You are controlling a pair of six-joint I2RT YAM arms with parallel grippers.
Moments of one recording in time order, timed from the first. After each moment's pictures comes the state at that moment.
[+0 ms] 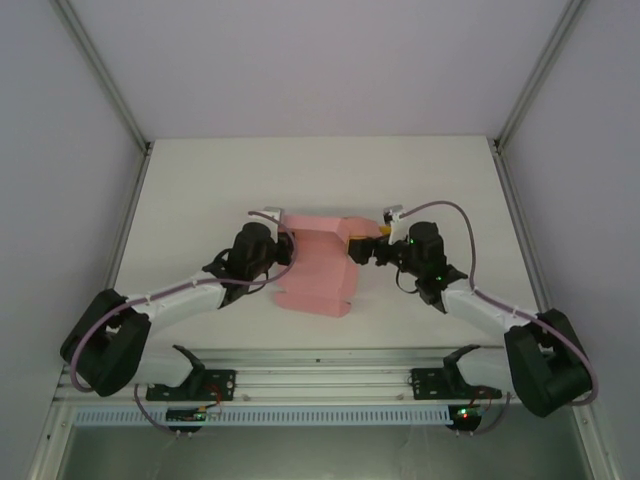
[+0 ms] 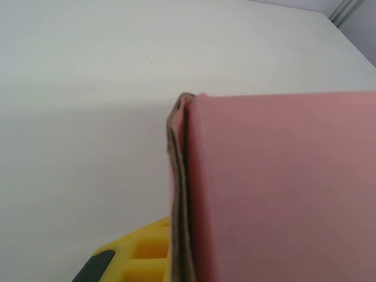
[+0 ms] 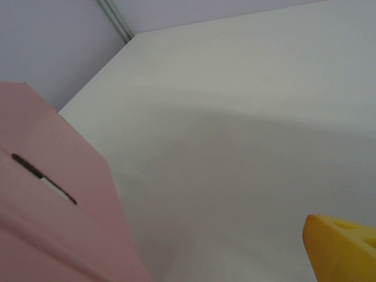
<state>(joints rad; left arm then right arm) -0.68 1.33 0.62 0.26 -0.11 -0.44 0.45 1.23 0.49 0.40 -0.32 0.32</state>
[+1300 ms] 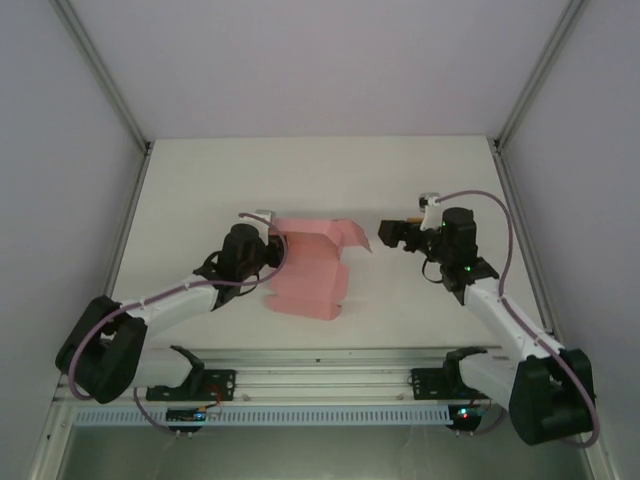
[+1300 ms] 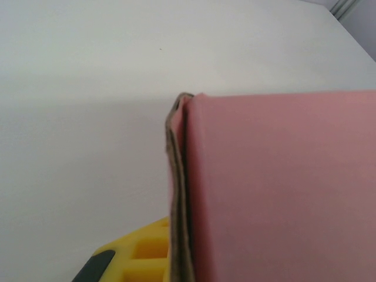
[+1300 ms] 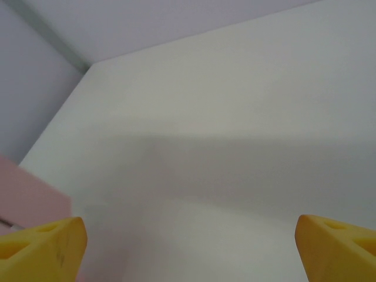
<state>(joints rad) -0.60 1.29 0.56 0.26 -0.01 -0.43 0.23 1.08 0.61 0.06 -0.43 0.34</state>
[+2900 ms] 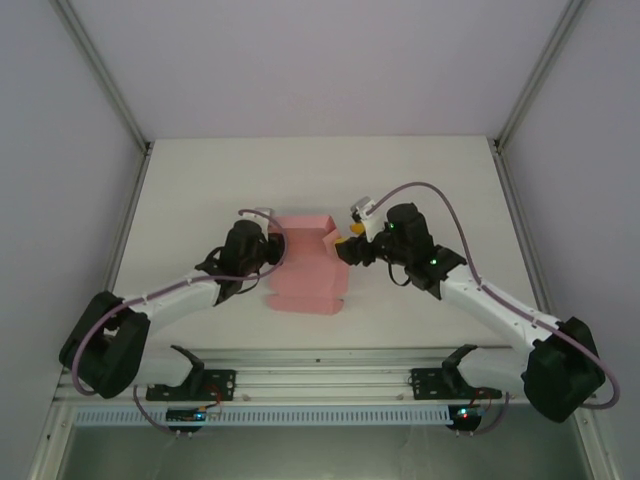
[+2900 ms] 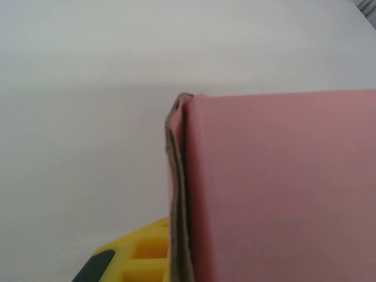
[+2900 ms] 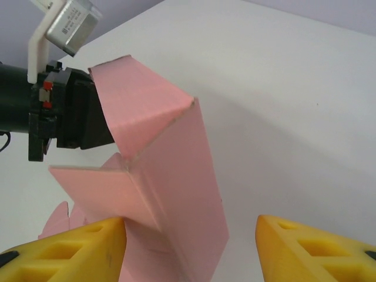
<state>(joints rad) -0.60 1.33 0.61 0.19 -0.05 -0.47 0.61 1.18 0.80 -0.09 -0.28 0.00</state>
